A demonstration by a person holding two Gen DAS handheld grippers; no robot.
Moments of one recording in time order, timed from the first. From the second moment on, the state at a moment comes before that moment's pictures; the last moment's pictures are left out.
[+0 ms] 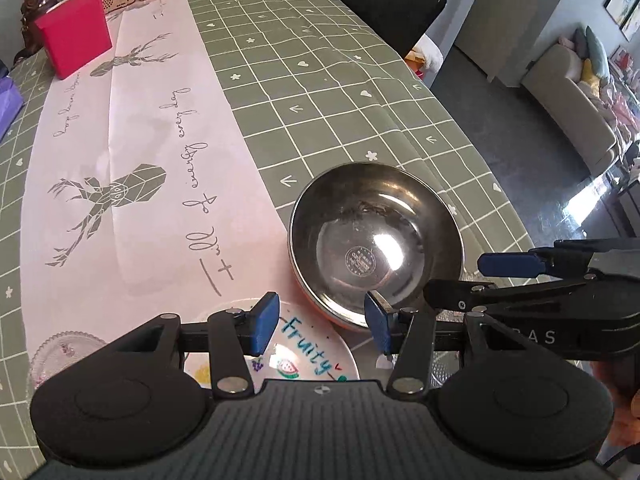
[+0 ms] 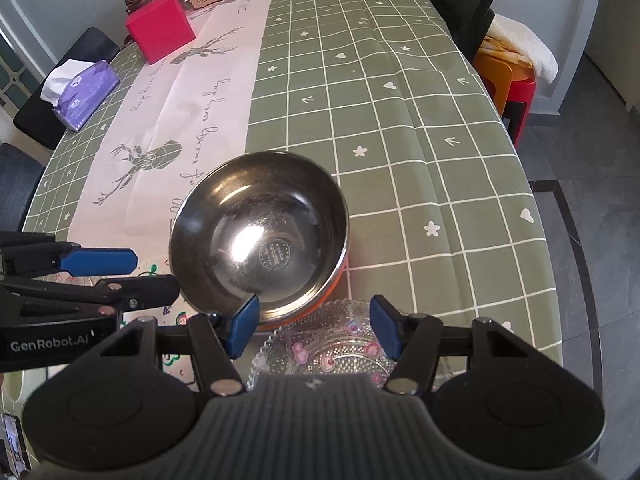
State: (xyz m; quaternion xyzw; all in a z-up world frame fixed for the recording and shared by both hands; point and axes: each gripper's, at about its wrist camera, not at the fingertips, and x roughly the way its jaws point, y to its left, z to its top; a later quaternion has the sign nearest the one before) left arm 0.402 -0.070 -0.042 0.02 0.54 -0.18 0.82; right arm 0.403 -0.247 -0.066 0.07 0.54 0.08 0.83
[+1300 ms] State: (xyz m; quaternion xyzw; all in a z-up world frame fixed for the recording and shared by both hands) left arm 0.400 -0.084 -0.037 0.03 0.56 -0.13 0.82; right arm 0.411 -0.242 -0.047 0.07 0.55 0.05 0.83
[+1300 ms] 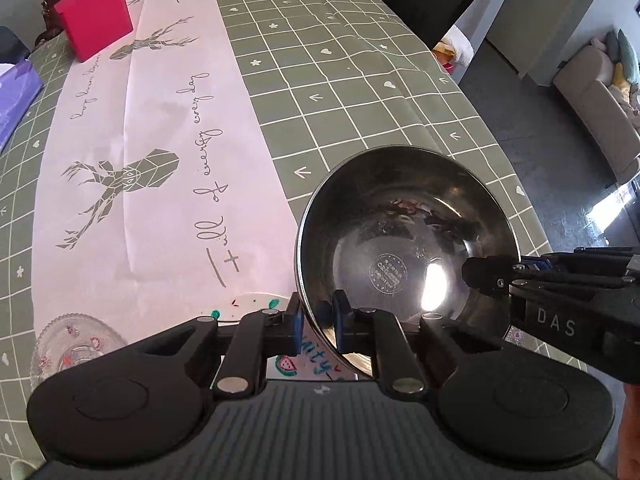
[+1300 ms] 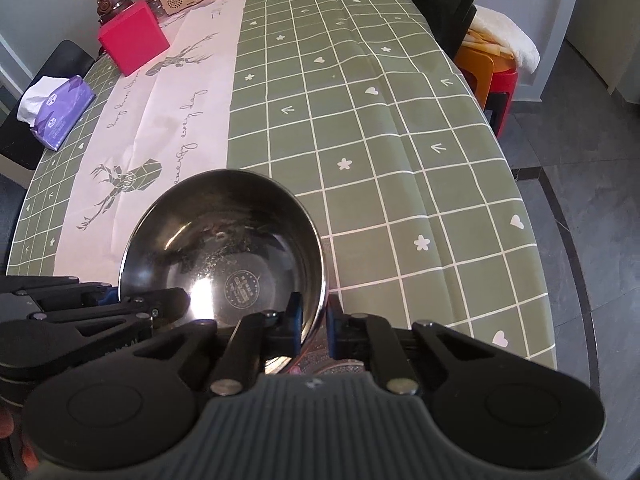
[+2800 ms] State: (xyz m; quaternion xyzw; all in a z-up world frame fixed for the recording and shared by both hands) left arm 0.110 0.071 0.026 0.14 0.62 -0.10 0.77; right arm 0.124 -0.075 -0.003 -0.01 0.56 0.27 0.78
